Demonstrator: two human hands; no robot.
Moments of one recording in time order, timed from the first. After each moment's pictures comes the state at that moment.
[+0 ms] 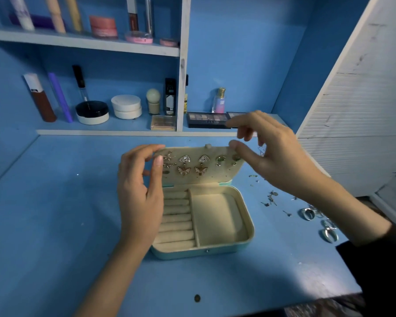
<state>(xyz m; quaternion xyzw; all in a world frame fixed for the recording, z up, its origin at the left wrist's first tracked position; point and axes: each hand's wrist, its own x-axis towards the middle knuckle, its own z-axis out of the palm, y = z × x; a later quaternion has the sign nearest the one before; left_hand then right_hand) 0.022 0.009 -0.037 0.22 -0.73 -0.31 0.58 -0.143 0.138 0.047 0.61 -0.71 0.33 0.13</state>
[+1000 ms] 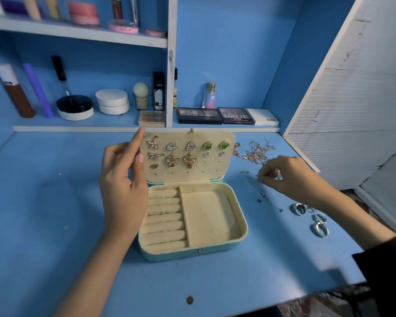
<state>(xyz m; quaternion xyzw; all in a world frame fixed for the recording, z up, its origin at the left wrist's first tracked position) 0.014 -0.014 -0.050 0.21 -0.74 -0.29 0.57 -0.202 0.186 -0.005 0.47 -0.86 0.18 -0.01</state>
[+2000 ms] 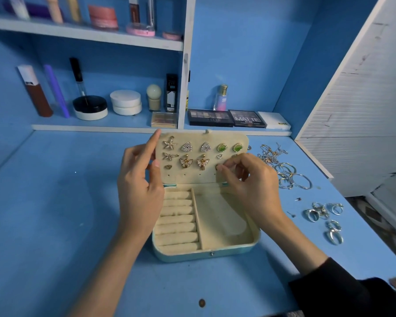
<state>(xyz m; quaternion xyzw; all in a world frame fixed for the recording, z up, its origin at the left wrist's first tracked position) 0.018 -0.010 -0.046 0.22 -0.75 -0.31 0.54 -0.122 0.116 -0.032 0.42 -0.78 0.44 0.15</state>
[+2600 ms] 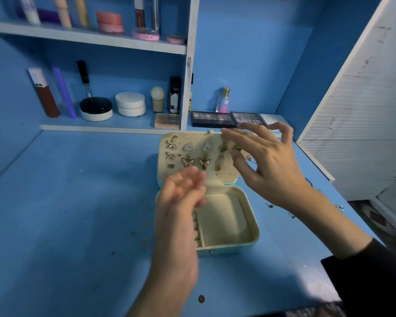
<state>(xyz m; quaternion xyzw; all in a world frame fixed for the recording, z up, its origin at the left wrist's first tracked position) 0.025 0.081 0.003 0.28 -0.41 -0.76 0.42 -0.135 0.127 0.020 0.59 -0.72 0.22 0.28</state>
